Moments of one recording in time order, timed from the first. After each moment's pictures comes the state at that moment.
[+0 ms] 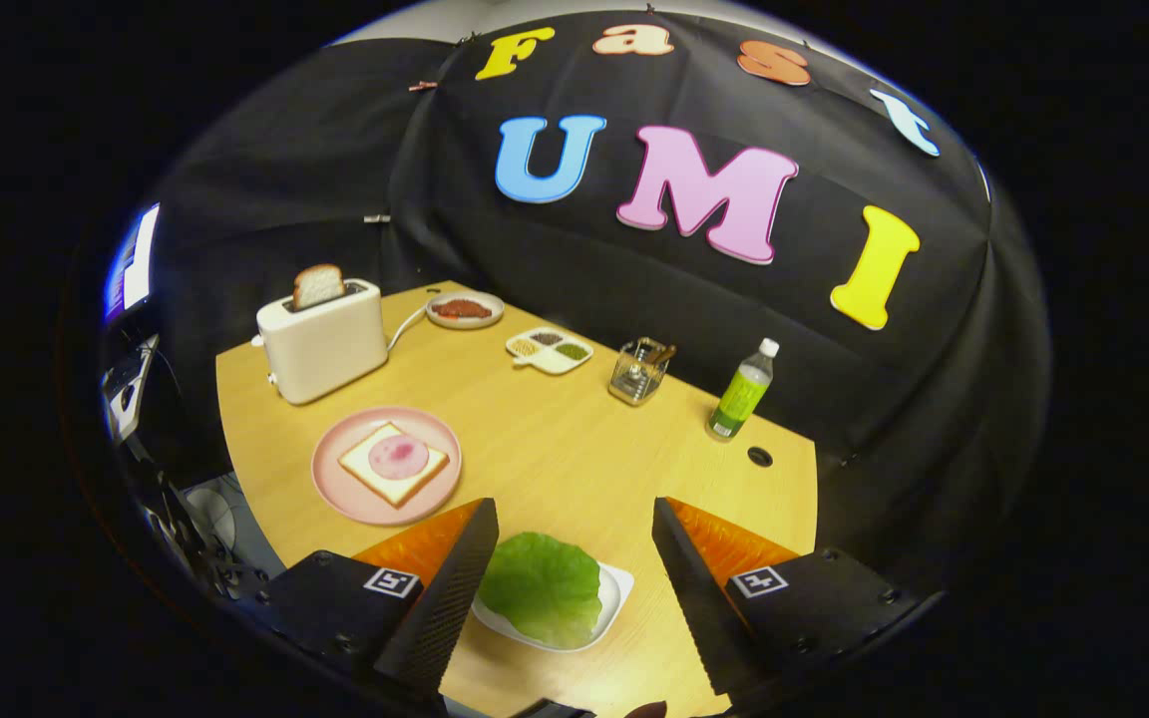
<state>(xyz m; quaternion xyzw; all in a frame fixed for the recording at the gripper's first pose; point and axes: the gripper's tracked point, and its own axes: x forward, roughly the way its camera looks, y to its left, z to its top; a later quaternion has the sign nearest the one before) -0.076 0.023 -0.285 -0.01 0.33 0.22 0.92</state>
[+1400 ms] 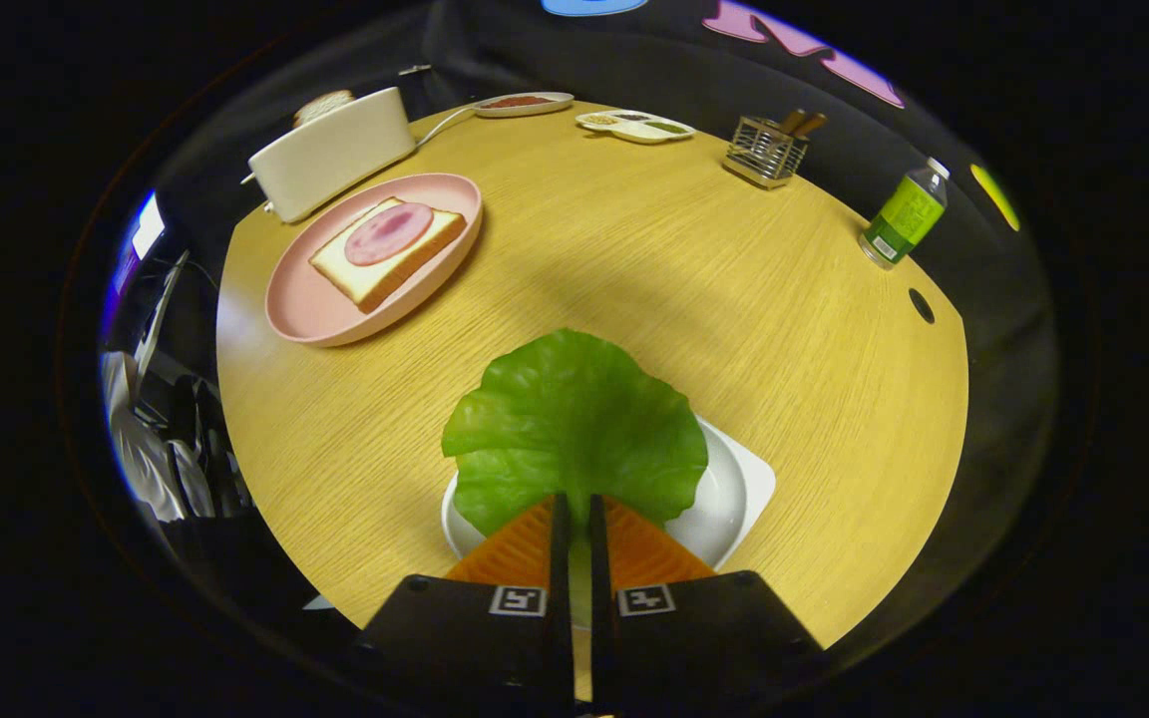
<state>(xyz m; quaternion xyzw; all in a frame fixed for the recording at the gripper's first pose) -0.128 0.063 -0.458 -0.06 0.54 0.35 0.76</state>
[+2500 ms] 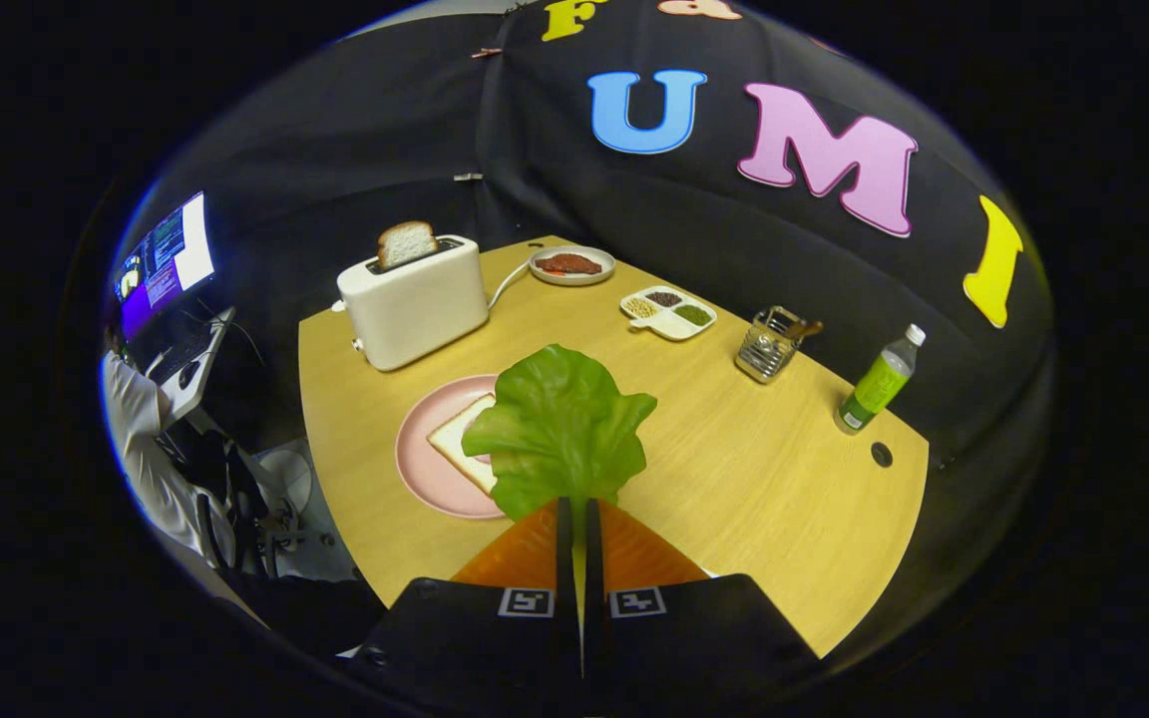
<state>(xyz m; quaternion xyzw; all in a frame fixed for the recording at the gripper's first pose) -0.069 0.126 -0.279 0.01 0.36 0.38 0.85</state>
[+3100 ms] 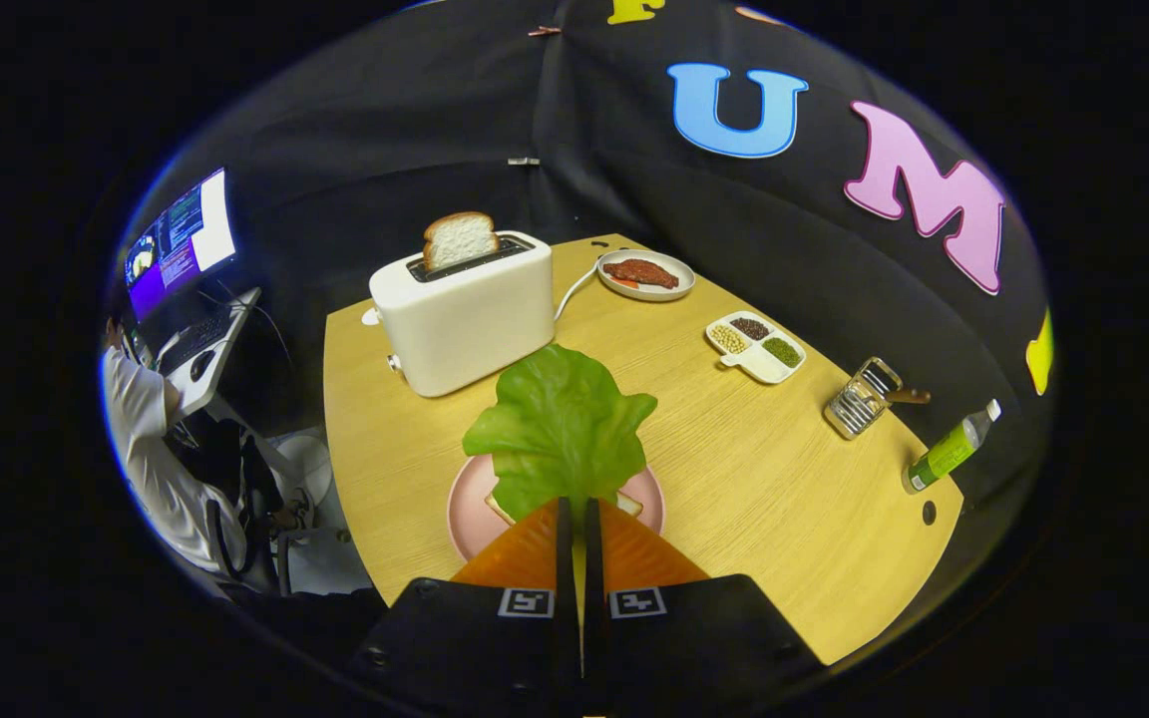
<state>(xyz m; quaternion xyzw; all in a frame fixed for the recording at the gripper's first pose) -0.049 0.243 -0.281 -0.02 0.38 0.42 0.82</state>
